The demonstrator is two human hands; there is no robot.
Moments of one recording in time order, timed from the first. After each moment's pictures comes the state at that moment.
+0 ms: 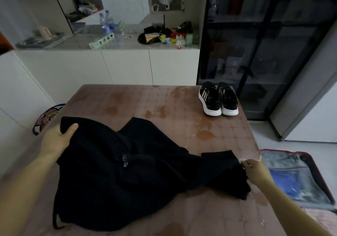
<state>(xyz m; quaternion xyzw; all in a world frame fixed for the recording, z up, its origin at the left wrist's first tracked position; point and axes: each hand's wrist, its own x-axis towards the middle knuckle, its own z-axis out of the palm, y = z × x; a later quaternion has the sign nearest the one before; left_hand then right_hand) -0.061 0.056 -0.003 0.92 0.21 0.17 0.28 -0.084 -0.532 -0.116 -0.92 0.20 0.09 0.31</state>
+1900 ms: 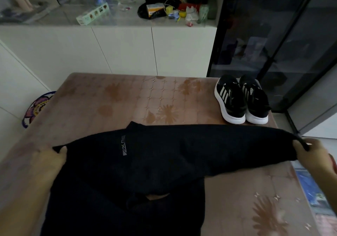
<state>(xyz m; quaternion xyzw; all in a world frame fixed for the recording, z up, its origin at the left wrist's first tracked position) 0.023 0.134 -0.129 0.89 0.43 0.02 0.14 0.075 -0.632 -0.134 -0.92 0.30 -0.05 0.26</state>
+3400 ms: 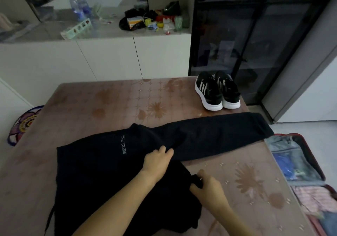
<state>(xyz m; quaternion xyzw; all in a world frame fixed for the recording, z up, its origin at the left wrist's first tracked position) -0.014 -0.175 -0.120 0.97 -0.19 -0.11 -0.03 -0.109 -0.357 -0.102 -0.89 0.10 0.18 0.41</state>
